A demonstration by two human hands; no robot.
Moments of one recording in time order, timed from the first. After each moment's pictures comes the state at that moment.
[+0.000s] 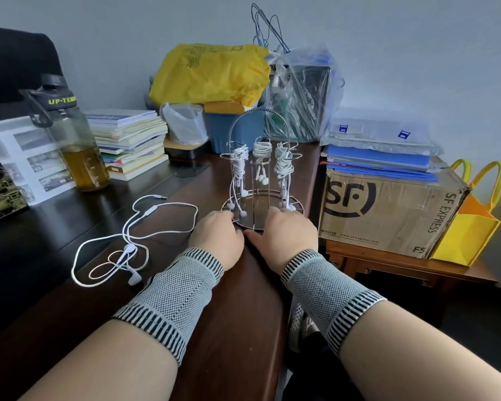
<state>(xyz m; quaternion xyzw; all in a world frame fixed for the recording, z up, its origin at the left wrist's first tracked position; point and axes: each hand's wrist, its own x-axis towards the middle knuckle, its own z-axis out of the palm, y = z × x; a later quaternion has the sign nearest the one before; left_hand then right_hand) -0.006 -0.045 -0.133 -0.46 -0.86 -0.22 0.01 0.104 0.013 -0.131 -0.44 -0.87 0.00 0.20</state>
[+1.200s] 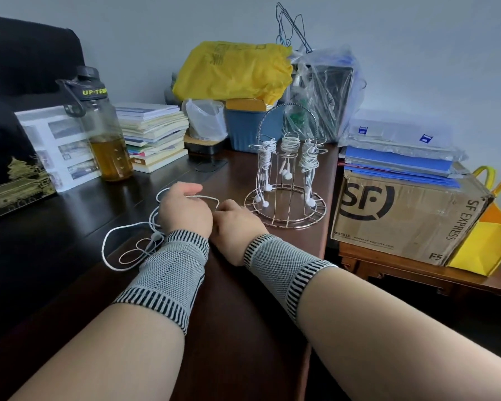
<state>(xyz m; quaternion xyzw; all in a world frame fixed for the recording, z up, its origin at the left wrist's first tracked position) -0.057 -0.073 -0.118 -0.19 -0.79 -0.59 0.05 0.016 -0.022 -0.136 -0.26 -0.95 0.11 0.13</state>
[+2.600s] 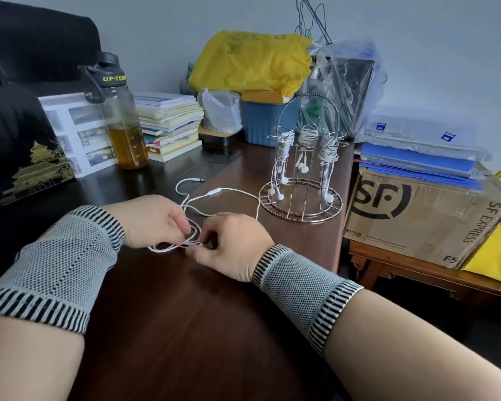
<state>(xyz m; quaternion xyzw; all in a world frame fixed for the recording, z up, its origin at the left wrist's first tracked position) -0.116 -0.156 -0.088 -0.48 -0.86 -0.10 -0.16 0.026 -0.065 -0.138 -0.18 -0.95 0.19 0.20</state>
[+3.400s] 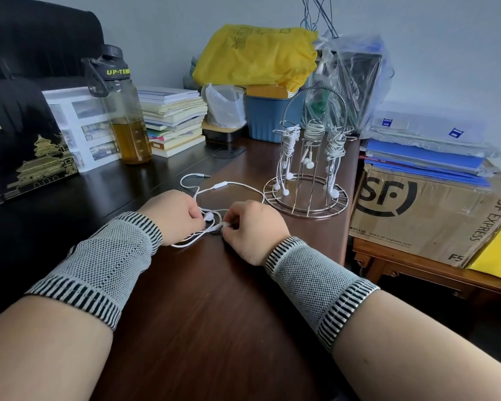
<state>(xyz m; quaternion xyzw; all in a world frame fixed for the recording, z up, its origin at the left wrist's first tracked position) -0.105 -0.136 -0.112 -0.46 -0.88 -0.12 -0.04 0.028 -0.046 -0.138 -0.26 -0.93 0.17 0.20</state>
